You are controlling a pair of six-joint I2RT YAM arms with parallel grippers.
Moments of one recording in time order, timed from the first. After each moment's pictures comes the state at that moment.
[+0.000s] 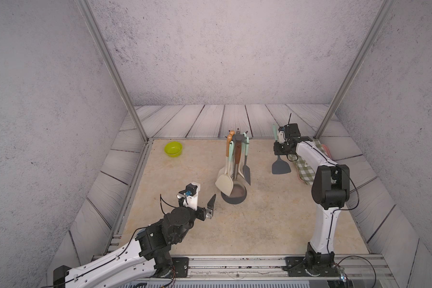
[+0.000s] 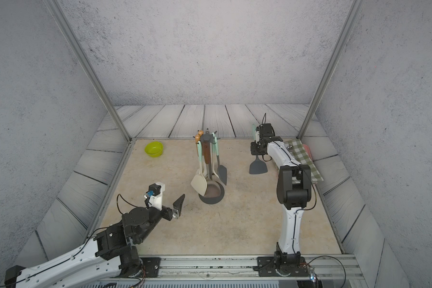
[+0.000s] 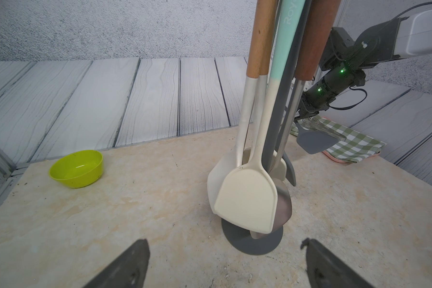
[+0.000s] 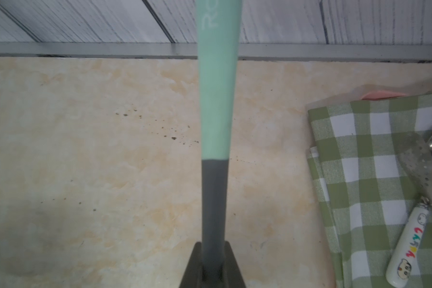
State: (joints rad) left arm -1.07 0.57 0.48 -0.15 -0.61 -0.20; right arm 0.09 2.13 1.82 -0.65 -0.09 0.04
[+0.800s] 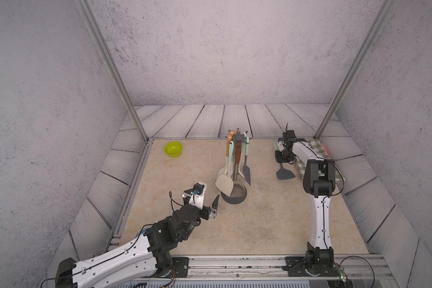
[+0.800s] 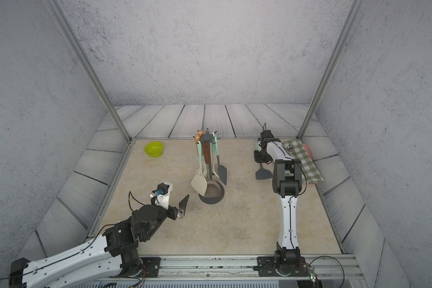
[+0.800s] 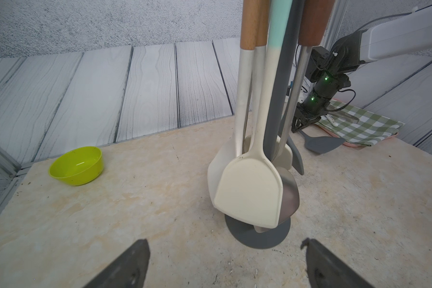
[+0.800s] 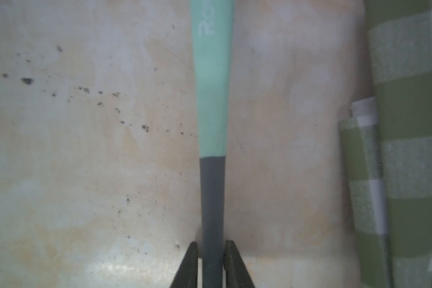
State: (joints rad) left arm -1.07 0.67 0.48 -0.10 -0.62 -0.19; right arm 0.05 2.41 2.04 -0.84 -0.04 -0.04
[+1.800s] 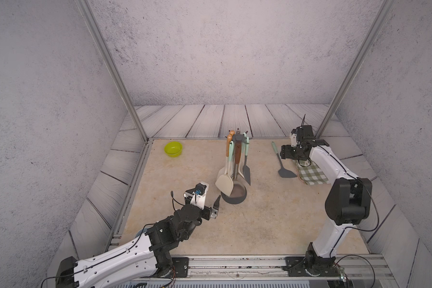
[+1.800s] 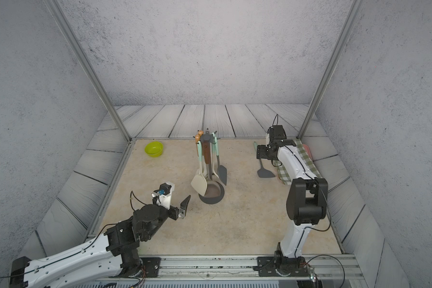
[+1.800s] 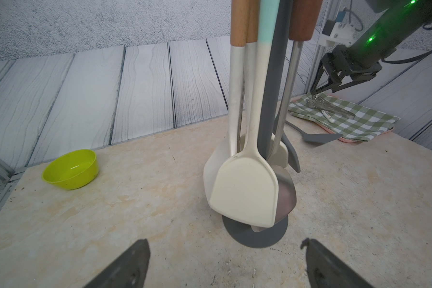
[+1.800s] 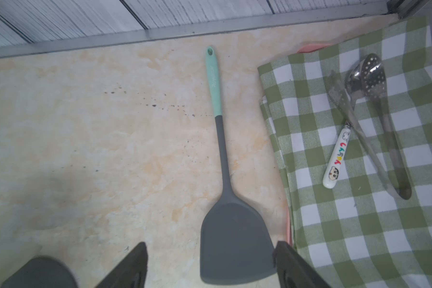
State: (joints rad) left arm -1.07 0.69 0.48 -0.08 -0.60 -0.17; right arm 0.06 1.77 1.54 -0.72 -0.06 0.11
